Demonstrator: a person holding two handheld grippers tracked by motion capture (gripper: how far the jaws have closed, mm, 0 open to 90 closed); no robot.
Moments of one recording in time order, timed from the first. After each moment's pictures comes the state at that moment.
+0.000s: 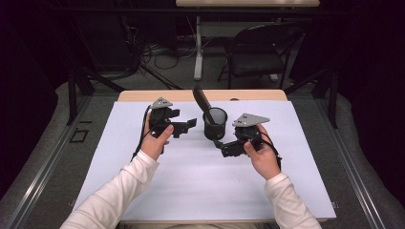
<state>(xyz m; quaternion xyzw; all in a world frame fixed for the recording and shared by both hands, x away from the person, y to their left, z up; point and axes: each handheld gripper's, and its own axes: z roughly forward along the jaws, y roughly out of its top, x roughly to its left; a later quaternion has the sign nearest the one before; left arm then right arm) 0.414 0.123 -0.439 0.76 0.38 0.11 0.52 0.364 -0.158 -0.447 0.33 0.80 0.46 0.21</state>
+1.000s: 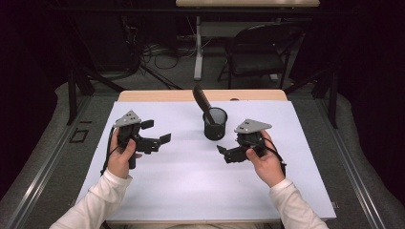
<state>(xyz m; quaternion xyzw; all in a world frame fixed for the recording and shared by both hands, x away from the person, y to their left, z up) 0.363 0.199 -0.442 0.76 0.35 0.13 0.53 0.344 -0.164 -0.449 0.34 0.80 0.43 0.23</state>
